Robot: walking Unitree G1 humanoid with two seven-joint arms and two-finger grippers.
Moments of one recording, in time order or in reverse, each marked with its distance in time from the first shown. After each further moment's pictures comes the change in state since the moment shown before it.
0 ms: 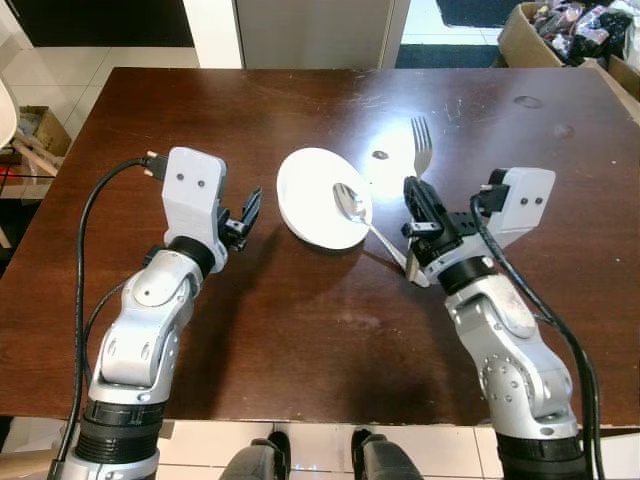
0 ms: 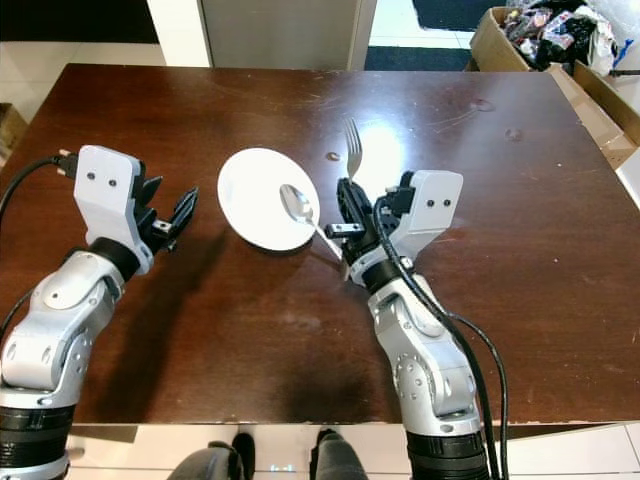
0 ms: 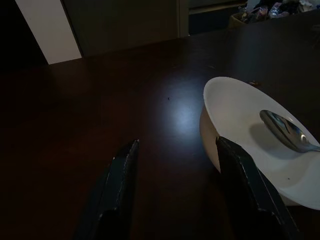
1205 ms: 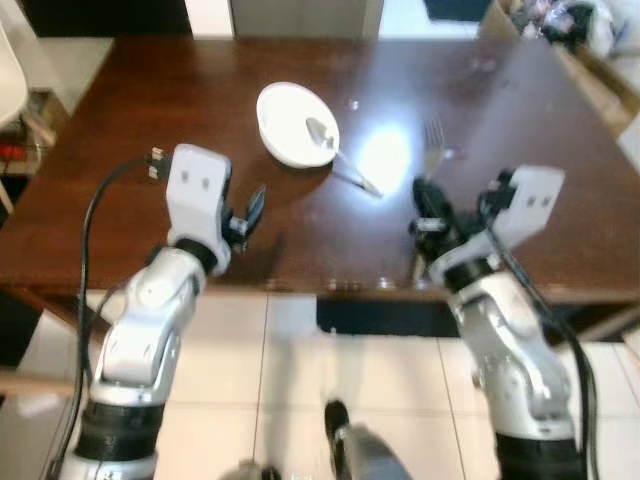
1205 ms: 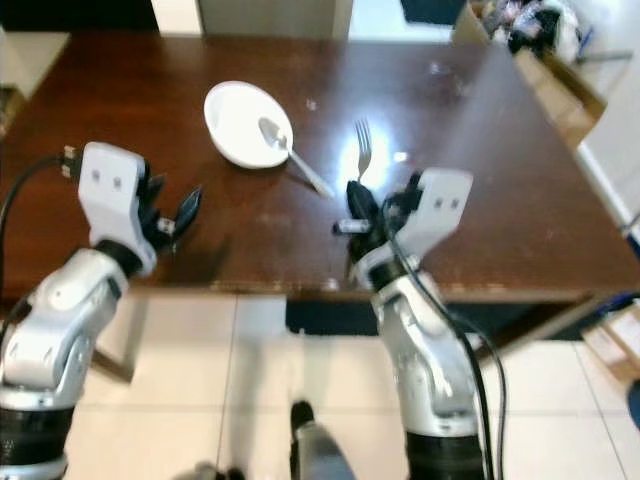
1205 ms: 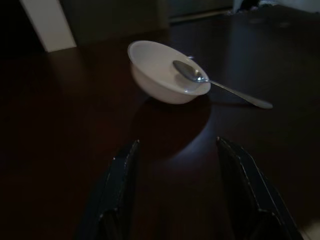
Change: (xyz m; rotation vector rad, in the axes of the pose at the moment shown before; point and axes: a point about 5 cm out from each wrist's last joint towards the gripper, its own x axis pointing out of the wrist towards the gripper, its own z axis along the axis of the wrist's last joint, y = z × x) left arm 0.001 0.000 0.000 0.008 -0.004 -0.002; right arm 0.002 -0.002 0.000 0.005 -0.012 -0.012
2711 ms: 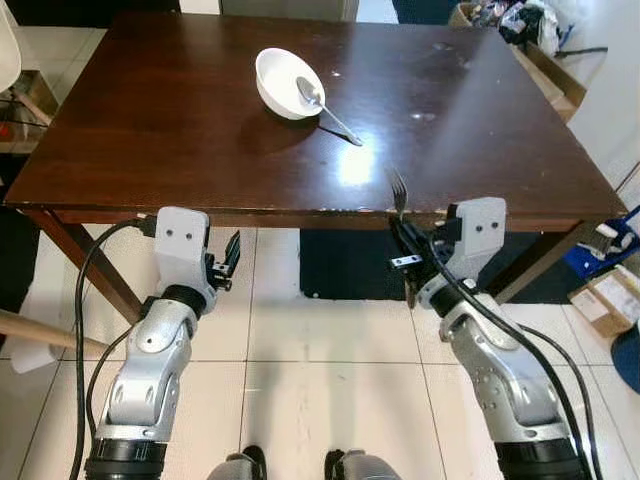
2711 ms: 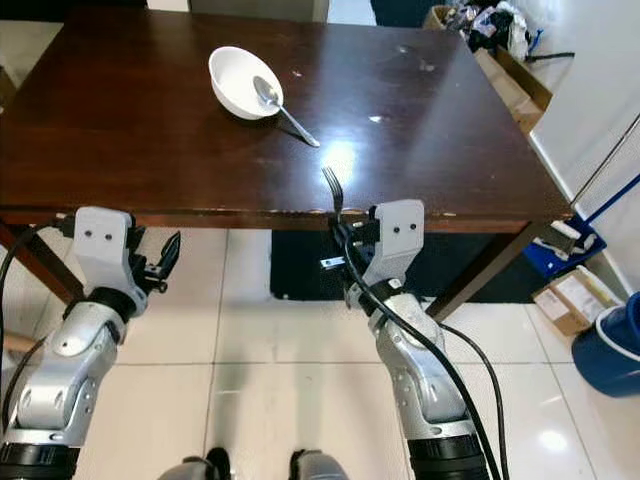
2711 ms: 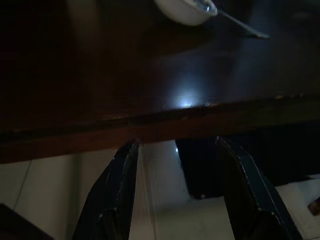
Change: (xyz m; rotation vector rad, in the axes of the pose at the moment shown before) left arm -0.031 0.009 -0.069 -0.037 0.109 0.167; right arm -0.008 -0.012 -0.045 -0.167 0.197 0.069
